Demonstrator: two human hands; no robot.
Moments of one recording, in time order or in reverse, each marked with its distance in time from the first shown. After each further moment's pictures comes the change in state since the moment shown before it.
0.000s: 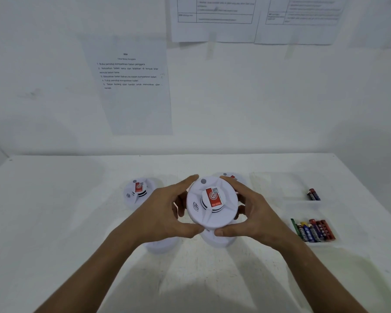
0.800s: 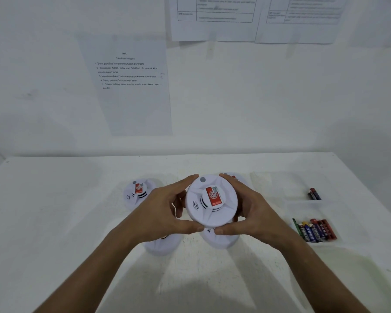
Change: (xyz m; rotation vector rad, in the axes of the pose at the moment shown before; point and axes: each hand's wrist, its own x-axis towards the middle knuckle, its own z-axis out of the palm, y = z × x) left_hand 0.002 -0.007 -0.007 -0.043 -0.018 -0.008; right_hand 0.010 0.006 0.002 0.020 -0.041 -0.022
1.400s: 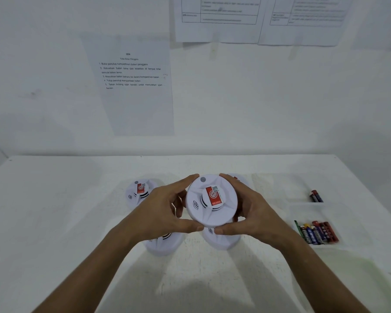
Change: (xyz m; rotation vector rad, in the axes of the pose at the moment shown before) left_hand 0.001 -0.005 -0.004 0.002 -0.008 -0.004; right_hand 0.005 0.000 0.003 -0.006 -0.004 -0.013
